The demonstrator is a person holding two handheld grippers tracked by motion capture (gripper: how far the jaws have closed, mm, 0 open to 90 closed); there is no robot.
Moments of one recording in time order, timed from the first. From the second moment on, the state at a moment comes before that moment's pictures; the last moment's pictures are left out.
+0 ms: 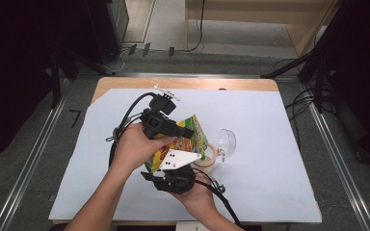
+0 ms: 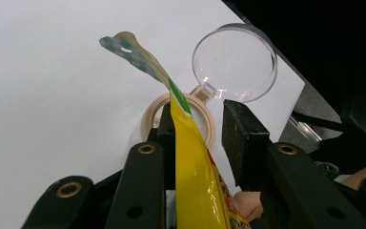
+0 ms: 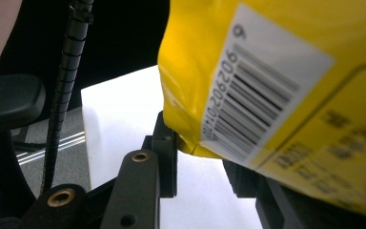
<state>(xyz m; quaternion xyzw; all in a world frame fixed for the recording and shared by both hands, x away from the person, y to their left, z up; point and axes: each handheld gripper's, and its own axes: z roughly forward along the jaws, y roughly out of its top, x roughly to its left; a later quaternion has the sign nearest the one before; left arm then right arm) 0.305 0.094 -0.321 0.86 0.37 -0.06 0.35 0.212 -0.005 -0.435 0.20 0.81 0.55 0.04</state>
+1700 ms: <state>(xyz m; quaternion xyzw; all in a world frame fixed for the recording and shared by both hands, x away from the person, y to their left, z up) 0.309 0.093 -0.328 0.86 0.37 -0.05 0.34 0.211 -0.006 -0.430 0.19 0.82 0.54 0.04</state>
